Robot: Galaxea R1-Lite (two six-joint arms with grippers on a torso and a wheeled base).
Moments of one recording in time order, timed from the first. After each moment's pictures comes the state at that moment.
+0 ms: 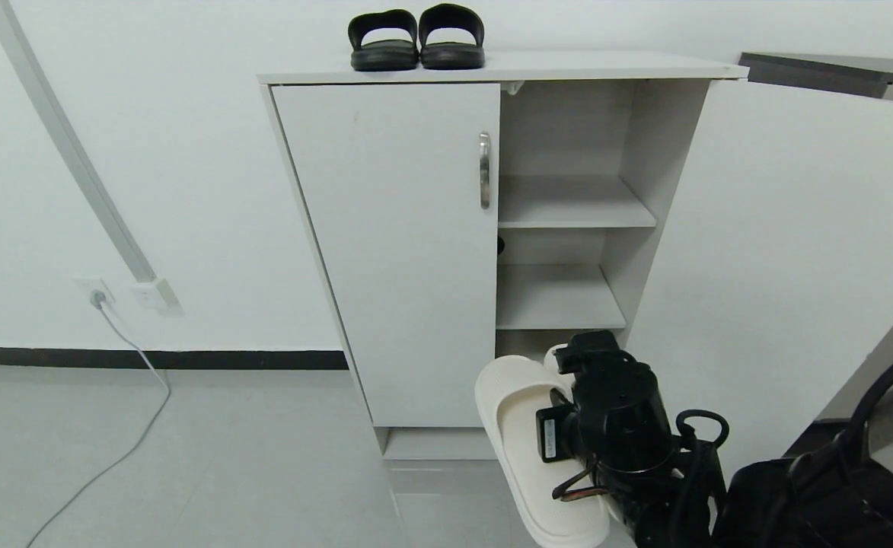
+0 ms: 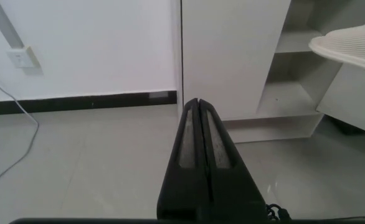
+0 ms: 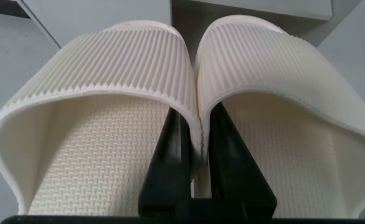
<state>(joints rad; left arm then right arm) 0.00 0.00 0.00 0.00 -0.04 0.03 0.89 1.95 -0.75 -0.82 -0.66 0.27</state>
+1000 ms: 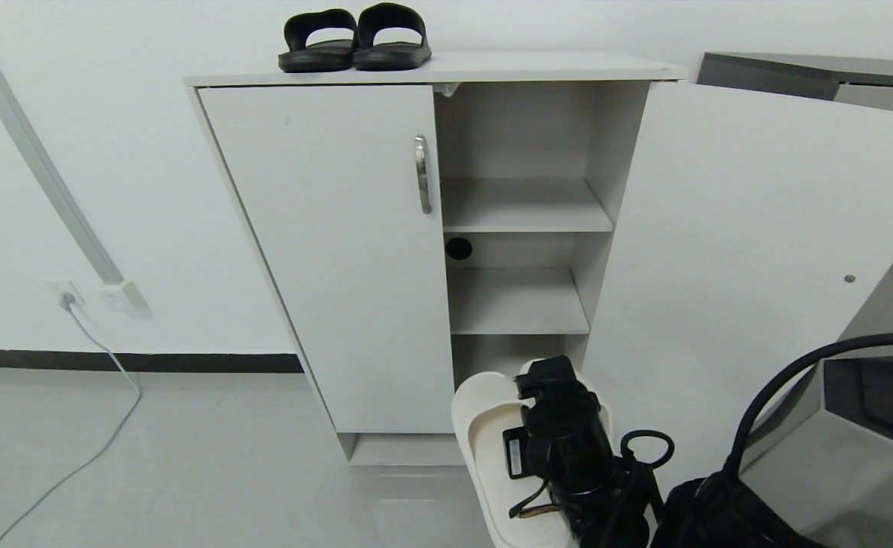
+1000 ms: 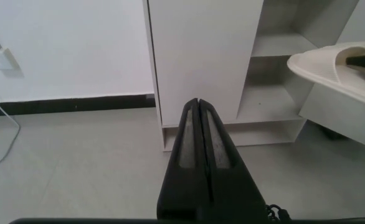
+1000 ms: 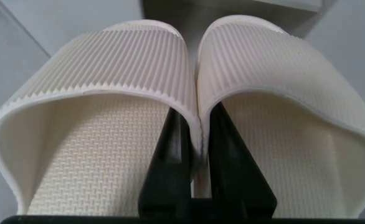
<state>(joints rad) 0.00 0.00 0.00 0.00 -0.03 0.03 0.92 2.13 -0.82 -0.91 -0.67 0.25</state>
